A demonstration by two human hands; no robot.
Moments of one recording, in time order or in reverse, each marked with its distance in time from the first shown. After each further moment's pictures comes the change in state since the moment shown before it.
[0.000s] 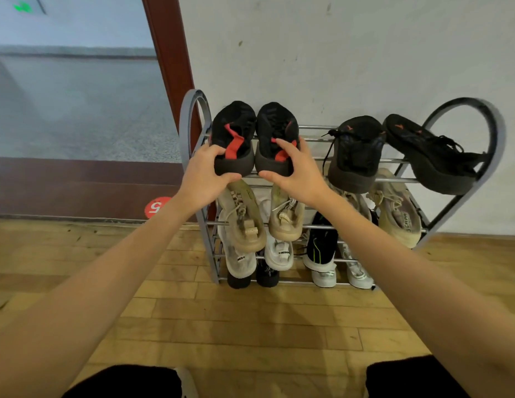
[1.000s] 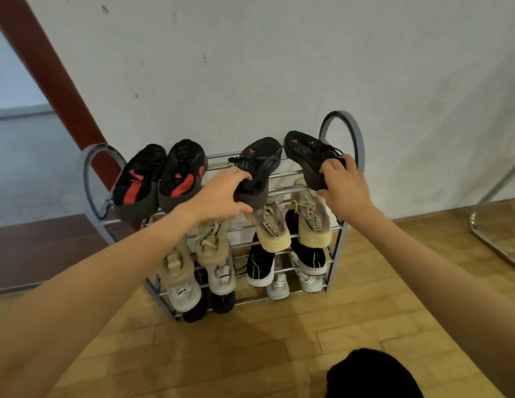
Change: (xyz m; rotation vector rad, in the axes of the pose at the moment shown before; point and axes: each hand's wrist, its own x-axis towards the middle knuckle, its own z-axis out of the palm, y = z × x) left_hand 0.032 0.150 0.116 0.259 -0.445 0.455; right_hand -0.091 0.133 -0.197 -0.766 0.159 0.251
